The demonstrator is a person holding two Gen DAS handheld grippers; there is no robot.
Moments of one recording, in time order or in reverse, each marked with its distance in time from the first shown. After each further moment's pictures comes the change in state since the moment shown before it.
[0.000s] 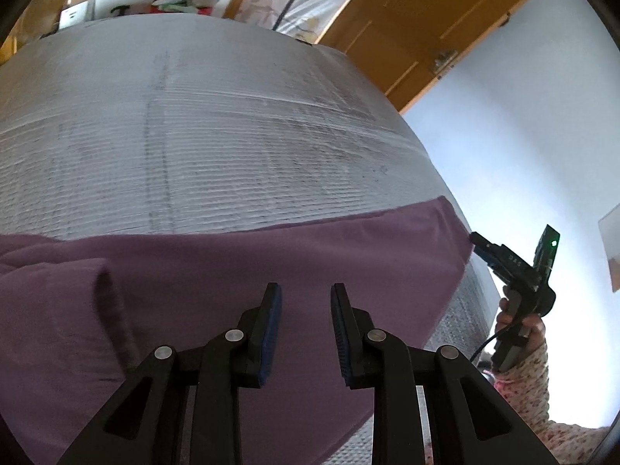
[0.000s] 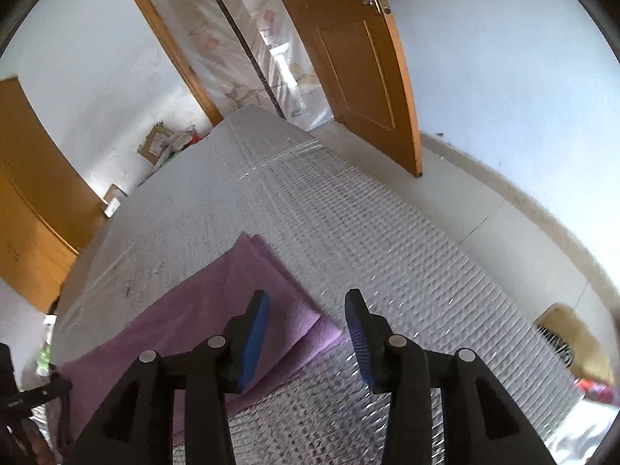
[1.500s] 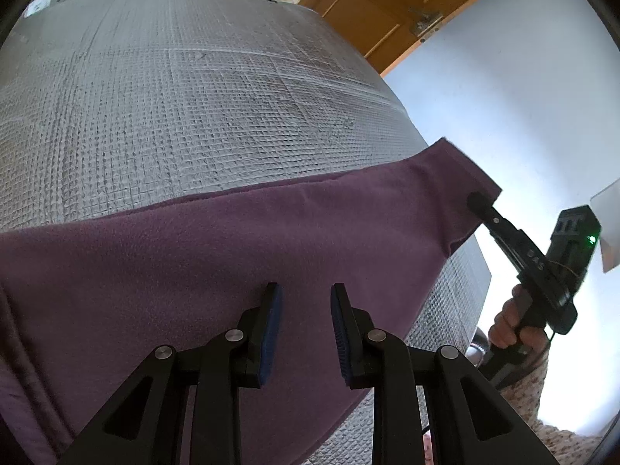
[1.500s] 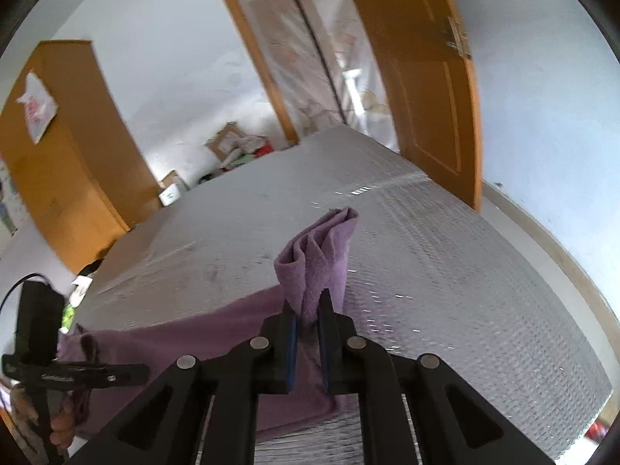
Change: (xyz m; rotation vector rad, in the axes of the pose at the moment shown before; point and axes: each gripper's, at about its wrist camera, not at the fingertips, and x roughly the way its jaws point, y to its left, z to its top) left arm 0.050 -0.034 0.000 0.021 0.124 -0.067; right arm -0.026 0.083 -0.021 -0.219 -0.098 0.161
